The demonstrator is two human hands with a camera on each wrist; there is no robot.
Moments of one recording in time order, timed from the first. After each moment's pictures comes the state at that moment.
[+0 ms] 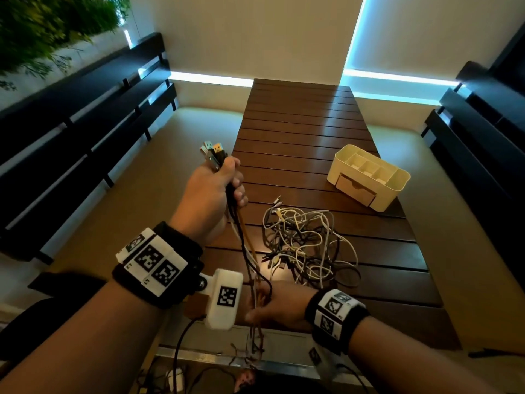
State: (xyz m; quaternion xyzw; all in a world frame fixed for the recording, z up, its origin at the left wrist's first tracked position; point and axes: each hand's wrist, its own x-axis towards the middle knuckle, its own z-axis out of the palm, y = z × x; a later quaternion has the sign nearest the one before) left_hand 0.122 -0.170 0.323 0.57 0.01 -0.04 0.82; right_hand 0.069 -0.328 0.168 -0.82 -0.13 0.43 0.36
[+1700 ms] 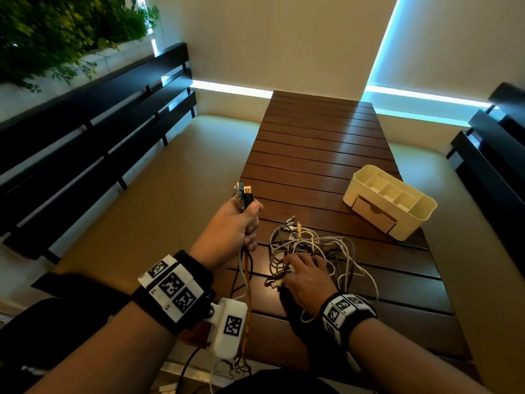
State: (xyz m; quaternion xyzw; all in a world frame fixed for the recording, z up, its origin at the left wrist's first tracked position) left_hand 0.148 -0.174 0.277 0.66 0.00 -0.12 0.74; right_hand 0.152 -0.381 0.107 -0.97 -0.26 0.02 -0.01
